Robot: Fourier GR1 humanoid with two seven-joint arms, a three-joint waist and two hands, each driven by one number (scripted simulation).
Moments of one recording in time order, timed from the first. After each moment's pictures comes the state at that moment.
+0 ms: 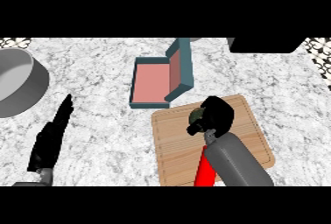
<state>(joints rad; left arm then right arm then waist) 0.01 0.32 -0.10 -1.53 -0.05 0.20 0.08 -0.48 -0.02 0.40 -1.12 0.98 -0.22 1.09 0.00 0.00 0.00</state>
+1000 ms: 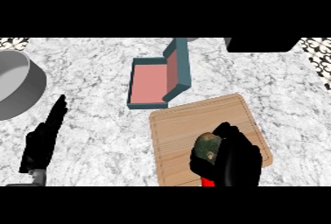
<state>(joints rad) 0.02 0.32 -0.05 -1.54 -0.05 0.16 0.09 -0.07 -0.02 0.62 -1.86 1.45 0.01 1.17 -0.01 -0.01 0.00</state>
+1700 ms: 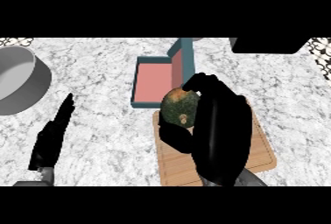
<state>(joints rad) 0.00 0.28 -0.07 -1.54 -0.09 0.16 0.09 -0.57 -0.01 0.58 -1.87 1.30 0.02 1.15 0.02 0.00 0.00</state>
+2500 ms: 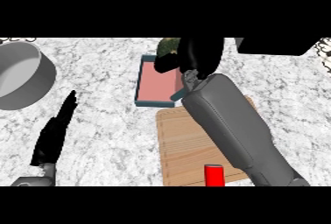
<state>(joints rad) -0.03 0.28 -0.06 -1.52 -0.10 0.13 0.08 -1.00 -0.01 0.28 -1.20 1.03 -0.13 1.06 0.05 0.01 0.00</state>
